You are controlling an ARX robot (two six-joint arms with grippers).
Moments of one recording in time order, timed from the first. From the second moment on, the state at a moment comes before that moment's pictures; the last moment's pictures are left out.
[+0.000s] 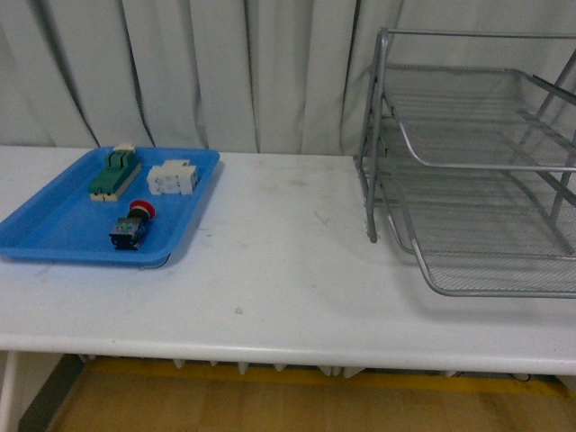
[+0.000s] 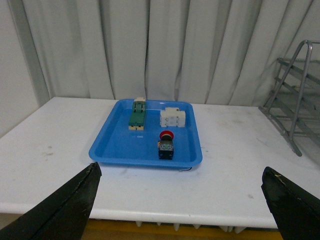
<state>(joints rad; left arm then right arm) 0.00 0.01 0.01 0.00 0.00 -0.01 0.00 0.07 0.01 0.01 0.00 0.01</state>
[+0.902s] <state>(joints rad) 0.00 0.01 0.01 0.00 0.00 -0.01 0.00 0.00 0.01 0.00 0.00 0.01</state>
